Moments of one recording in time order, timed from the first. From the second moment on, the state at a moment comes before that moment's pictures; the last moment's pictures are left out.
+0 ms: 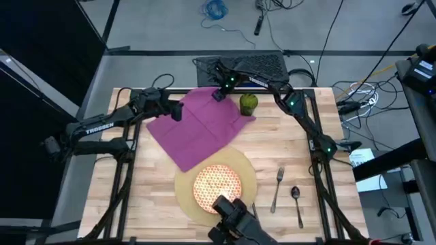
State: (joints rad) left arm 0.67 1.01 0.57 -0.09 0.01 -0.35; right arm -0.69 2.57 2.36 -1.00 -0.25 0.07
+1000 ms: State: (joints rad) left arm 0.67 1.01 0.57 -0.11 0.02 -0.35; right arm -0.55 2.33 2.36 -1.22 -0.34 -0.09
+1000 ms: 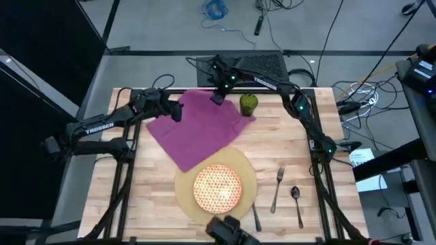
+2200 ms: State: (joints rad) left arm 0.40 0.60 0.56 -0.12 0.15 -0.40; right arm -0.07 1.52 1.75 -1.19 -0.07 0.30
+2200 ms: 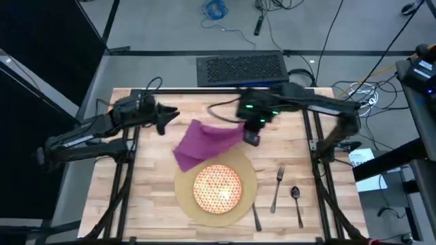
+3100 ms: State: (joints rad) left arm 0.23 1.16 0.40 0.19 -0.18 -0.63; right arm 0.11 1.20 0.57 -0.01 -0.23 0.80
